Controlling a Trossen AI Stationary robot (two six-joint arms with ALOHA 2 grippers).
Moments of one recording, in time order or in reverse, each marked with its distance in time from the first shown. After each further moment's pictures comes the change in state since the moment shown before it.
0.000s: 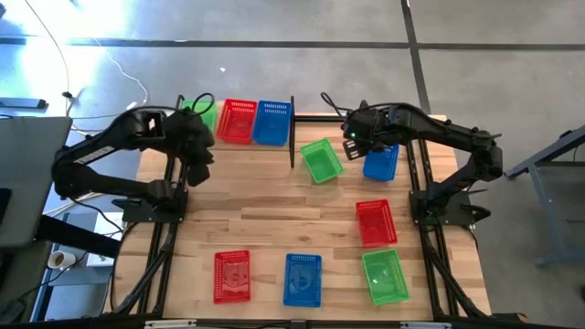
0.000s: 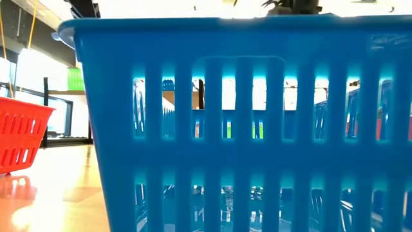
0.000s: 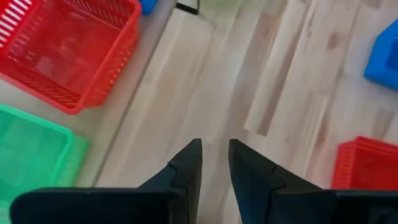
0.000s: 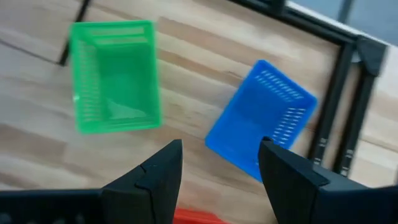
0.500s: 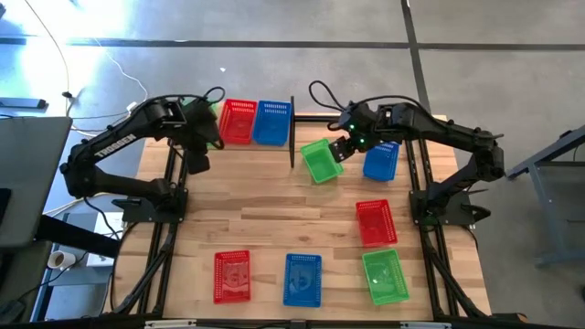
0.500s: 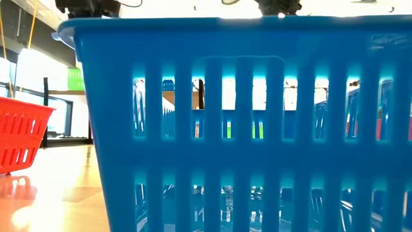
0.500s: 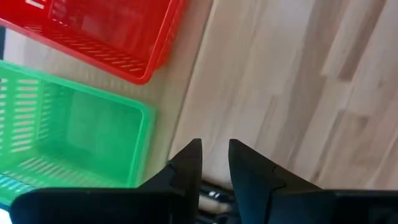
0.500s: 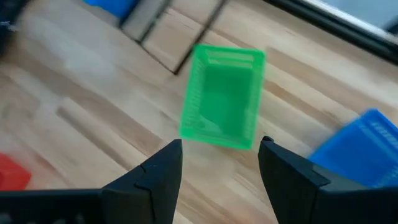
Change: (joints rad) left arm 0.209 0.130 0.000 -0.100 -0.102 0.324; right arm 0.000 -0.011 0.001 0.301 -0.193 -0.203
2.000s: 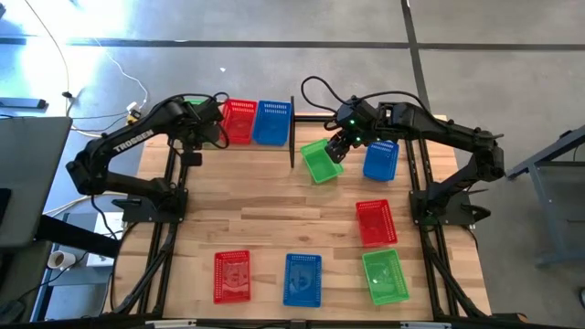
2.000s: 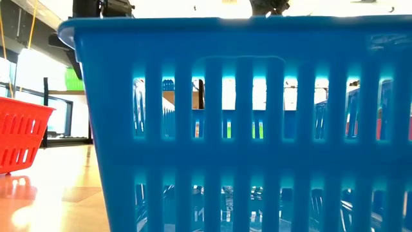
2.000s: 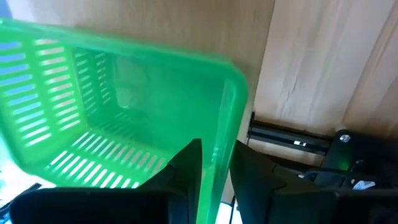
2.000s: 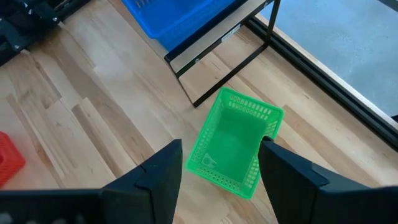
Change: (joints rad) left arm 0.146 0.077 -0.151 0.053 -0.271 0.342; right arm 0.000 -0.002 0.001 0.185 -0.011 -0.314
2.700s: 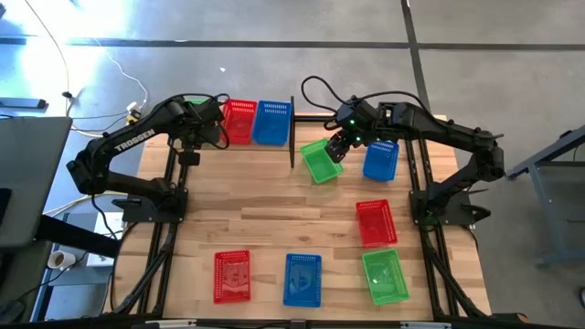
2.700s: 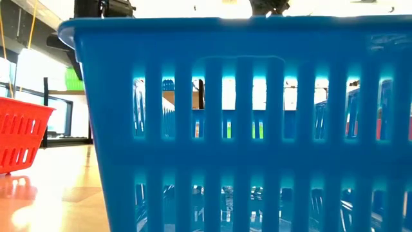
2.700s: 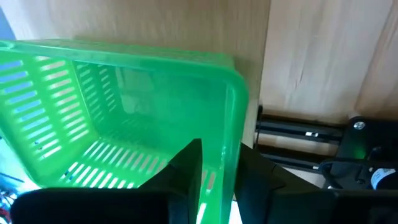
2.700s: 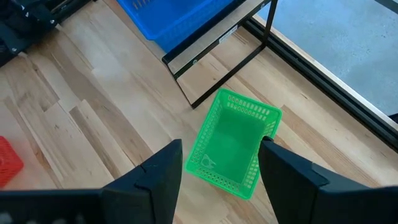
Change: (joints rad) left arm 0.000 0.014 0.000 0.008 -0.014 0.091; right arm 0.000 0.000 0.000 0.000 0.010 0.008
